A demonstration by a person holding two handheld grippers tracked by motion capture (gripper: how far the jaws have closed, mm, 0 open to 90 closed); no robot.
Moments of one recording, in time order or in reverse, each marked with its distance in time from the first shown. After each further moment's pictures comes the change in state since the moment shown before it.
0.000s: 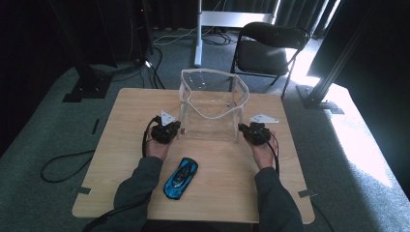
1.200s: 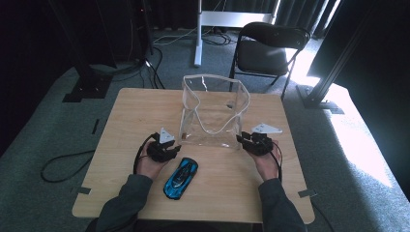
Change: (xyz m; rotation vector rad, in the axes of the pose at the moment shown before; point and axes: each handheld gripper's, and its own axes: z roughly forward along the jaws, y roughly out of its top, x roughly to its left) left arm -0.018 -0.044 -0.033 0.185 -0.119 0.081; right arm 0.016 -0.020 -0.024 0.020 0.050 -0.027
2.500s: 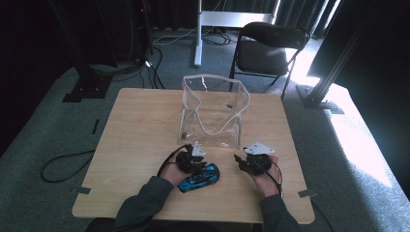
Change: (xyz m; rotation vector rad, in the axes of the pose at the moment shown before) left arm -0.079 0.020 0.060 0.085 -0.224 0.241; right arm 0.038 -0.040 -0.017 0.087 -0.064 -0.141
